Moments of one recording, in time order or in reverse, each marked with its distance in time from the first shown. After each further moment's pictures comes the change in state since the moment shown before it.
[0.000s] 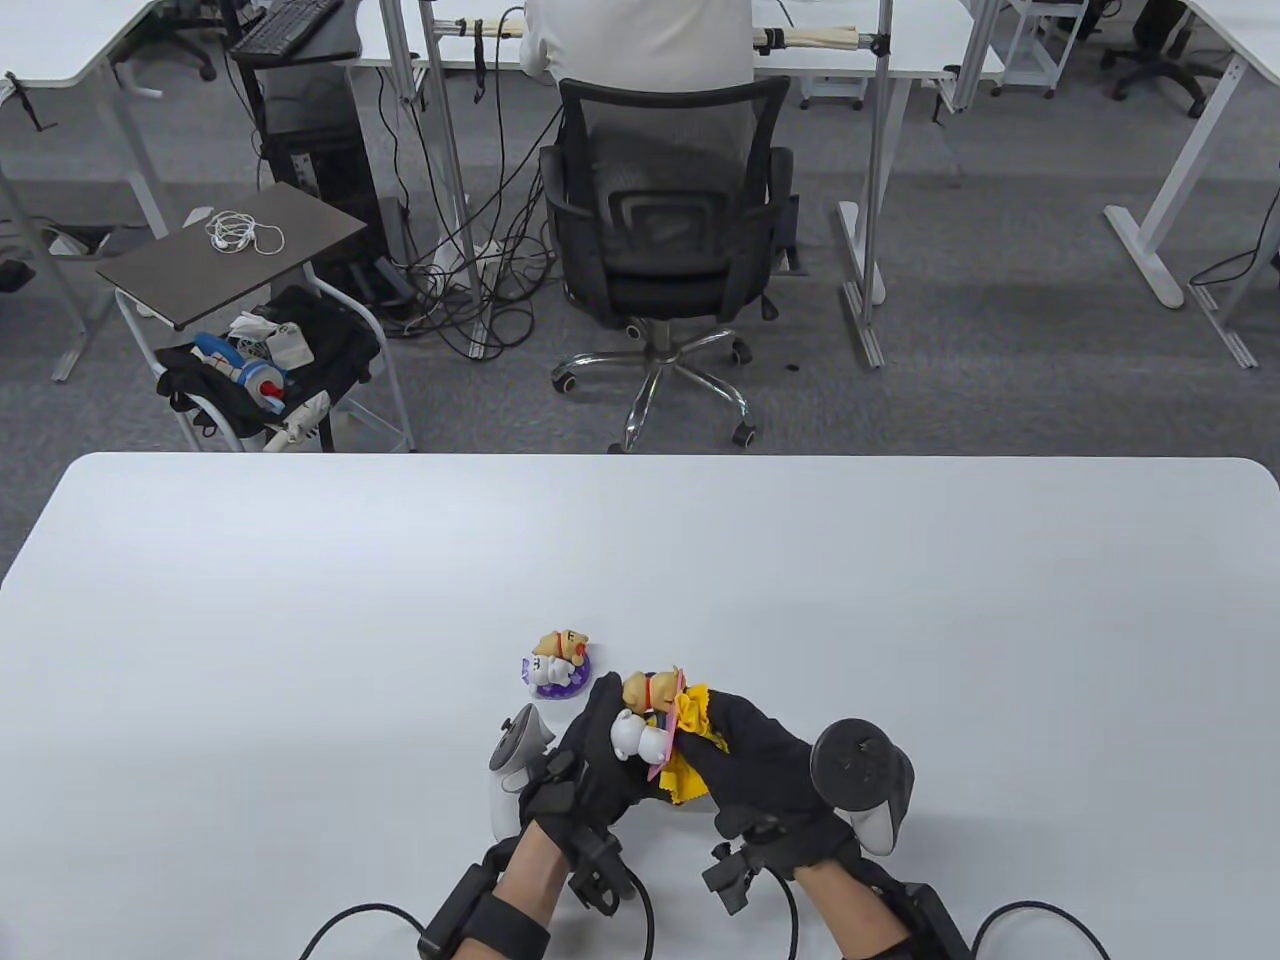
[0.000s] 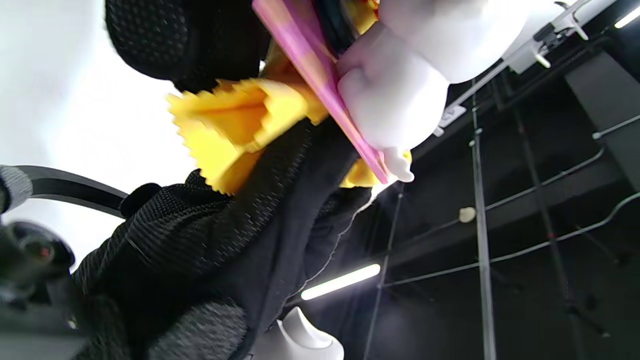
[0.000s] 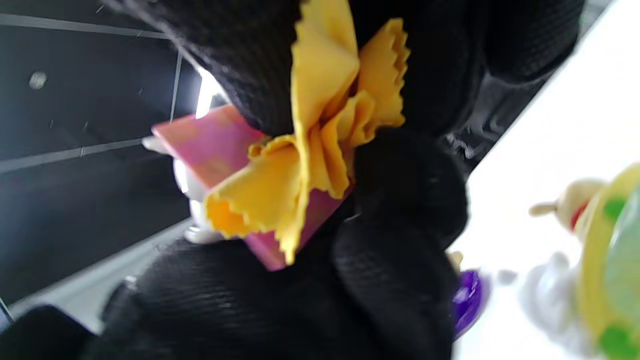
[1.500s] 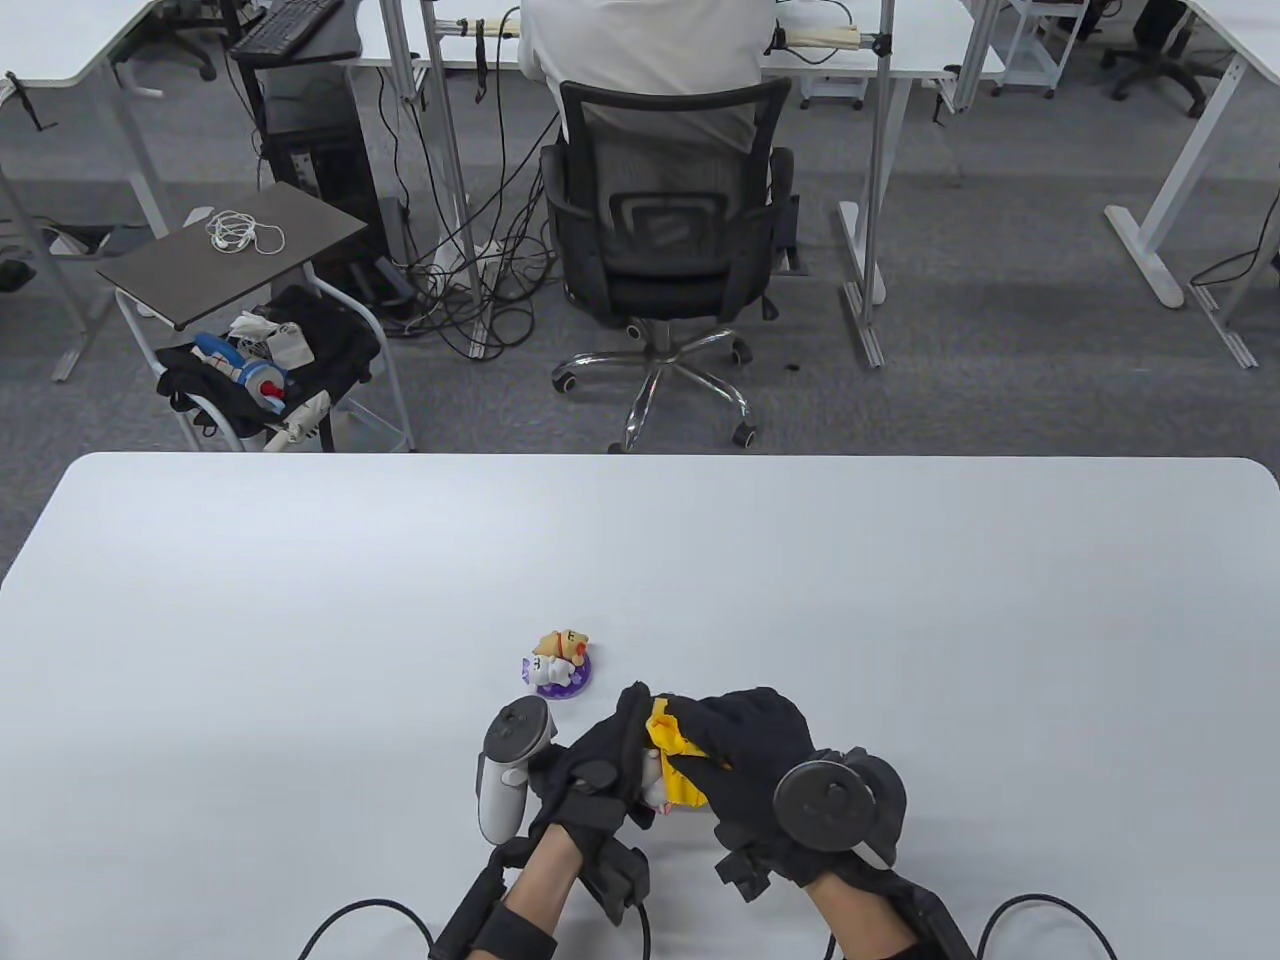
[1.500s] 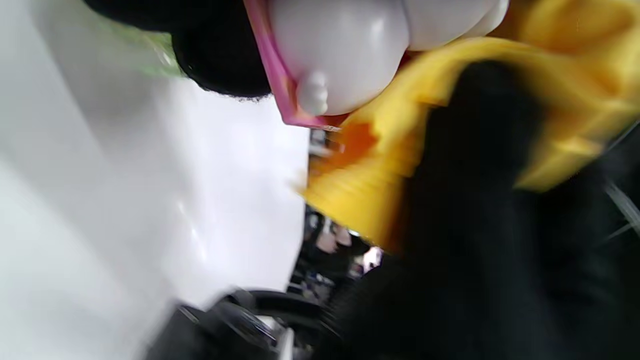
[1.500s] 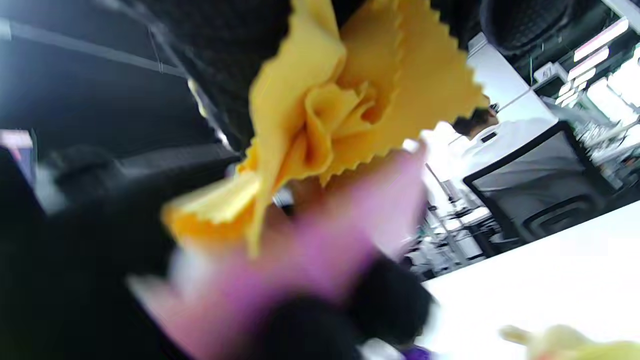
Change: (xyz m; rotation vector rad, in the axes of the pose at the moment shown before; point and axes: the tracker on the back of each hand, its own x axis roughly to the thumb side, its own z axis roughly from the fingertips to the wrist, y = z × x) left_hand 0.015 -0.013 0.007 0.154 0.126 -0.447; right_hand 0.030 0.002 0.008 -0.037 -0.211 0.392
